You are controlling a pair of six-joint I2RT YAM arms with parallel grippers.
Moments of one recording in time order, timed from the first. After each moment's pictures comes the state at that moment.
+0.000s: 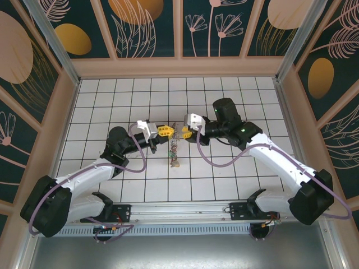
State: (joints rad) left arm -0.56 1.19 0.48 0.82 0.71 0.02; right arm 0.64 1.24 1.03 -0.38 -0.67 -0.65
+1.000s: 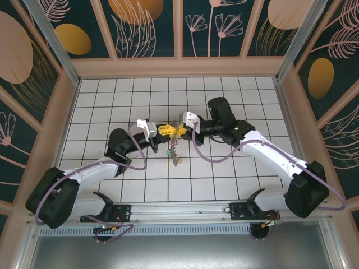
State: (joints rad) left arm -0.58 1.27 0.46 1.04 0.72 -0.09; right arm 0.66 1.31 1.03 -0.27 -0.72 -0.56
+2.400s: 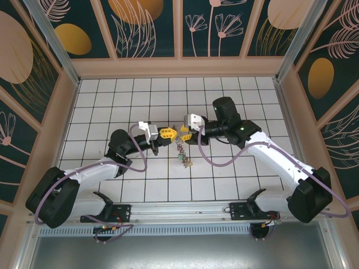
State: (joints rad) left arm -0.59 1.27 0.46 1.03 0.76 -0.09; right arm 0.63 1.27 1.04 -0.38 -0.77 -0.69
